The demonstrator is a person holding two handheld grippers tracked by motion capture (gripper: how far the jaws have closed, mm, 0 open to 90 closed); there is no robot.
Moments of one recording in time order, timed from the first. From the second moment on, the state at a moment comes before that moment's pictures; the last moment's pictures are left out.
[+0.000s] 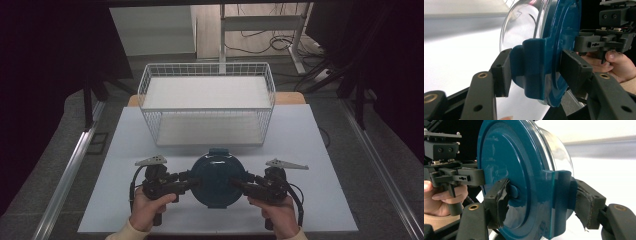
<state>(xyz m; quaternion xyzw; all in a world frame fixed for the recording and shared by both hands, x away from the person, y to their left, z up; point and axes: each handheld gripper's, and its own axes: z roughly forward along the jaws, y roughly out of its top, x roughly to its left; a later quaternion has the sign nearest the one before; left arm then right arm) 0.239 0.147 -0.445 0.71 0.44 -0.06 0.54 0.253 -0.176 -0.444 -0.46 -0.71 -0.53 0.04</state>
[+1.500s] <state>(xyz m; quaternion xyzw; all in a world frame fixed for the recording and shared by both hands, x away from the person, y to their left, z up) 0.247 0.151 -0.396 0.72 0.41 -0.01 0.56 0.259 -0.171 -0.395 -0.41 -0.72 -0.56 -0.02</state>
